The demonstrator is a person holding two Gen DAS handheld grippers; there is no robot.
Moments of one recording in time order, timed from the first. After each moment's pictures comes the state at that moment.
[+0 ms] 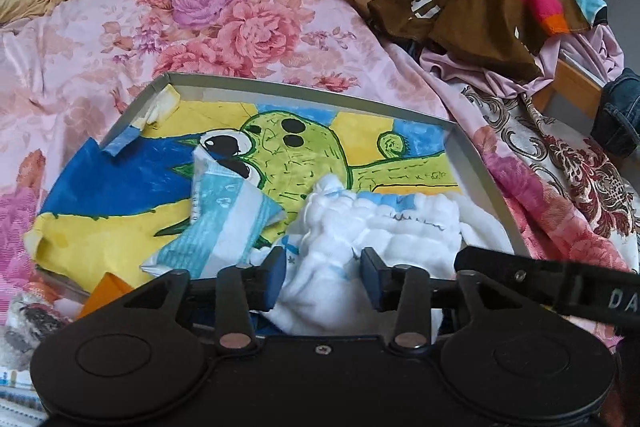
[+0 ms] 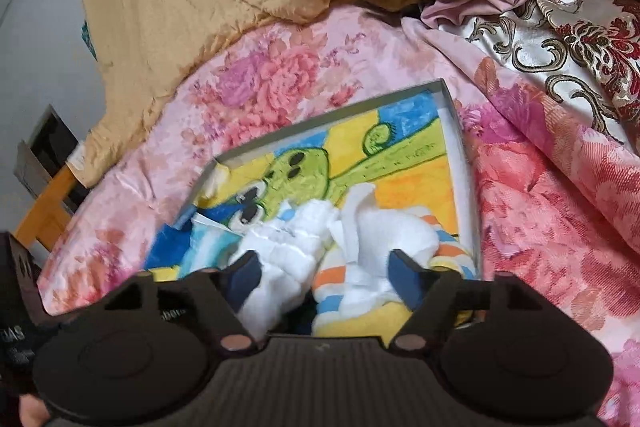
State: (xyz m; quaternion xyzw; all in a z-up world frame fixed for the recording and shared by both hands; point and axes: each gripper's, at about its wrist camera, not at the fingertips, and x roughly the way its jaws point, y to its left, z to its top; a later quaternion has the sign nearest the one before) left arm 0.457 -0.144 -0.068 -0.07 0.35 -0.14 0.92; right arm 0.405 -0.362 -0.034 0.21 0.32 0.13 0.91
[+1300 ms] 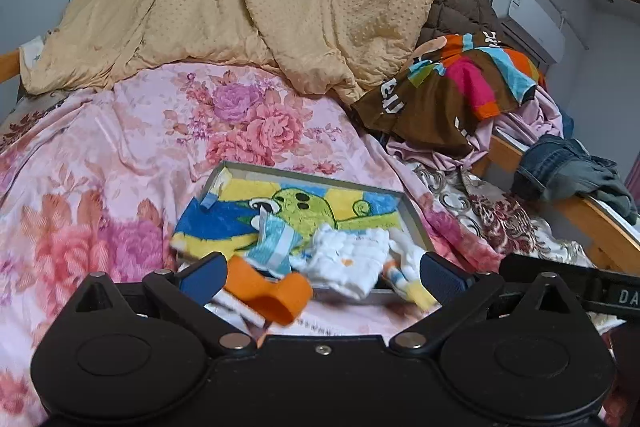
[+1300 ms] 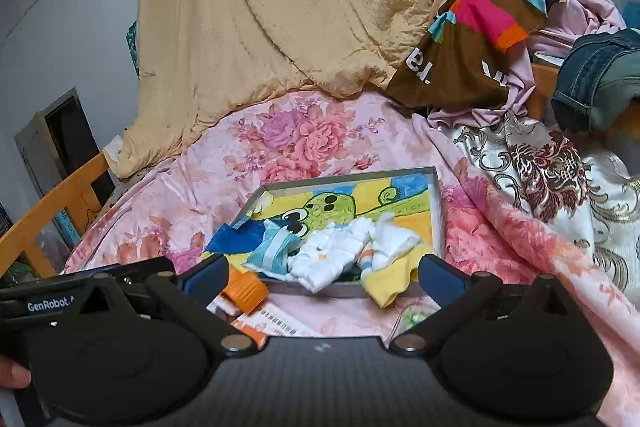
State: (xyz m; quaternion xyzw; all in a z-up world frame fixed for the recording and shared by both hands) left arm 0.278 -0.069 0.041 -0.09 0.25 -0.15 0.95; right arm 0.228 -0.314 0.066 0.11 0.24 0.08 0.96
